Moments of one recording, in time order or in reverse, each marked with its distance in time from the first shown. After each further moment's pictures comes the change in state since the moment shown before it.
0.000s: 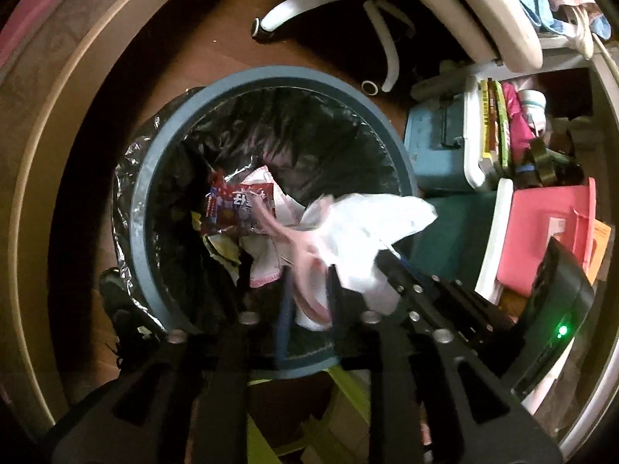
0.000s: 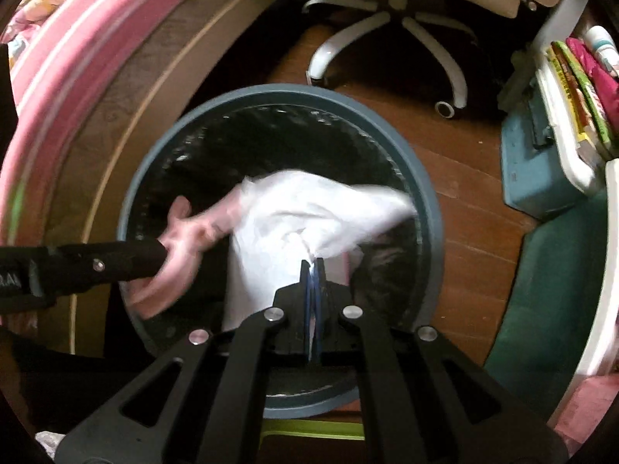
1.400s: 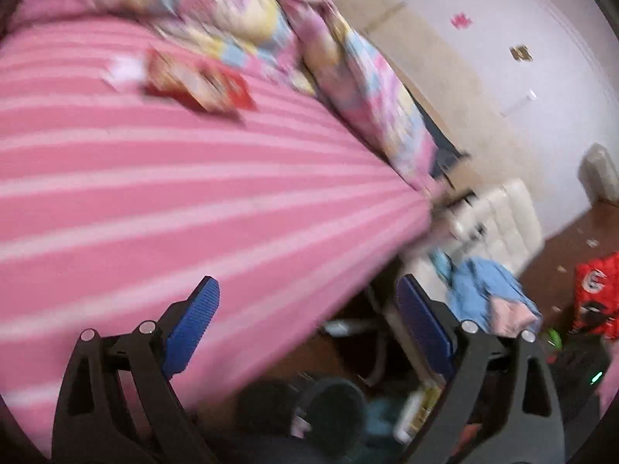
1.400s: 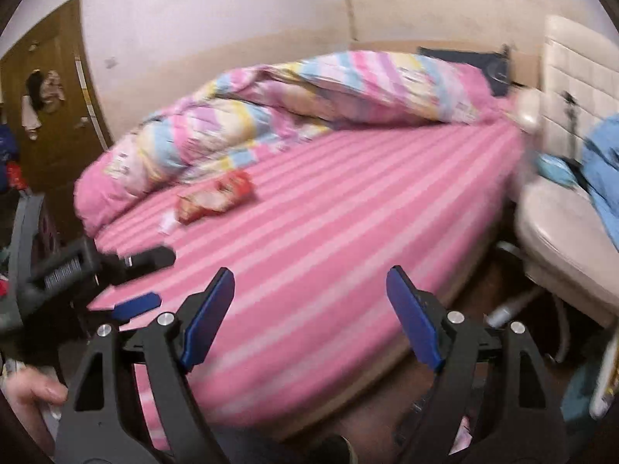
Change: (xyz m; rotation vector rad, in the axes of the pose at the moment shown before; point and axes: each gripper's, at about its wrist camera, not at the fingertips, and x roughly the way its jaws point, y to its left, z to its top) left arm -0.413 0.199 -0.175 -0.535 -1.055 -0.011; right arm -0.288 0.336 0.072 -0.472 -0.572 0.446
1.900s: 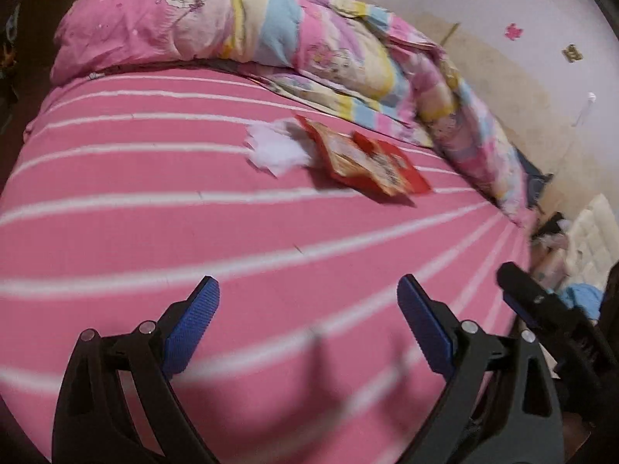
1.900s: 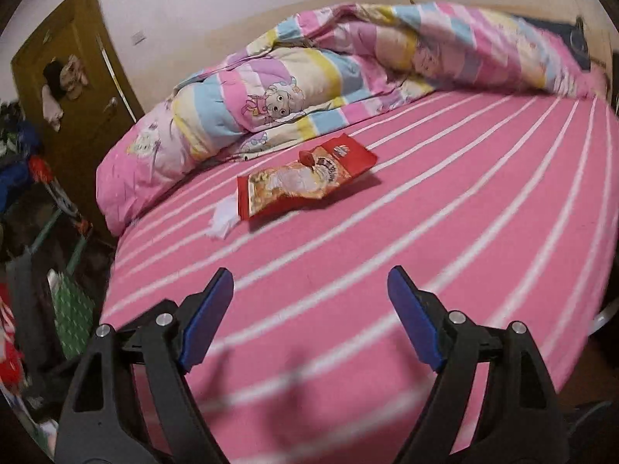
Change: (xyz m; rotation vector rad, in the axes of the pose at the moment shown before) left arm 0.031 0.166 0.100 0.080 -0.127 0.294; right arm 0.206 0.128 0.008 0.048 0.108 0.180
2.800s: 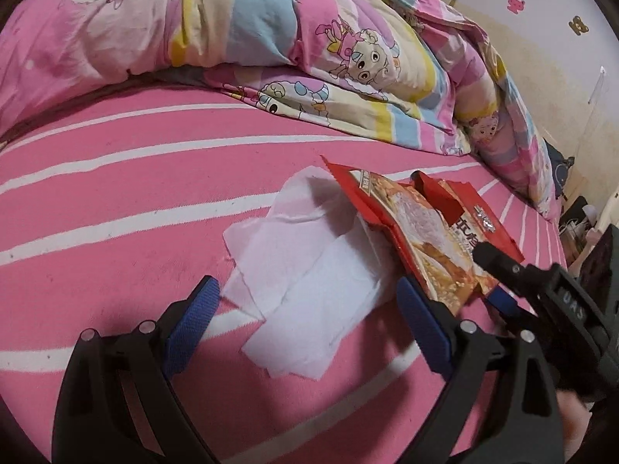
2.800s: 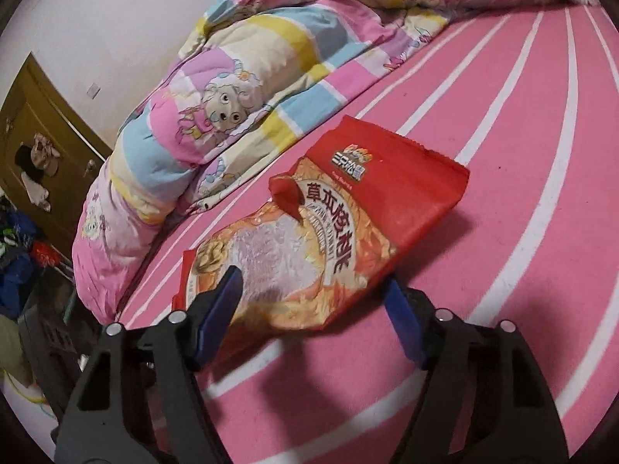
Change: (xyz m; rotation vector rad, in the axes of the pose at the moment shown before) left arm 0.148 0.025 0.108 0.127 0.039 0.004; right arm 0.197 -0.048 0.072 0.267 0.032 0.118
